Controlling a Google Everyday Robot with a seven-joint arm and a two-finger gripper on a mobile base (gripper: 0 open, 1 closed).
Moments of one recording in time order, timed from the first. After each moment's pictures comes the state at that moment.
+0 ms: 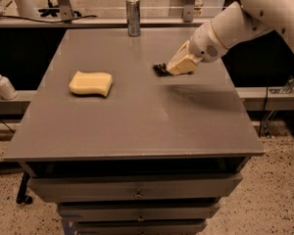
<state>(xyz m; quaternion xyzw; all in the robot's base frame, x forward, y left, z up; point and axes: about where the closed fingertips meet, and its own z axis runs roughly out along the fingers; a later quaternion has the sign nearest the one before) 0.633 -0.080 0.883 -0.61 0.70 0.20 0.31</state>
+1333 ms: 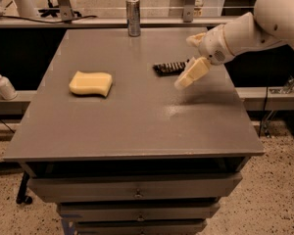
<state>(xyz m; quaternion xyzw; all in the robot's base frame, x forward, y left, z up) 0.659 -0.102 0.877 -0.58 0.70 0.19 0.39</state>
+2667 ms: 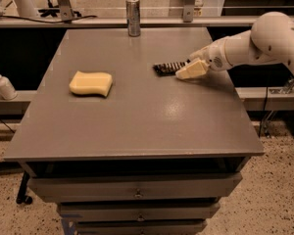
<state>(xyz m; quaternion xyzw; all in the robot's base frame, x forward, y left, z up) 0.724 -0.148 0.829 -0.44 0.77 0.16 0.42</state>
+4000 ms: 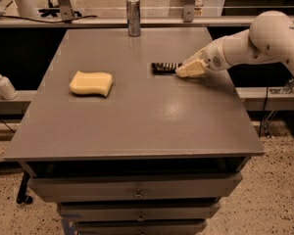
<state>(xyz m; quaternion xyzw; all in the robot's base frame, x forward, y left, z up) 0.724 -0.148 0.832 -0.44 0.78 0.16 0.42</state>
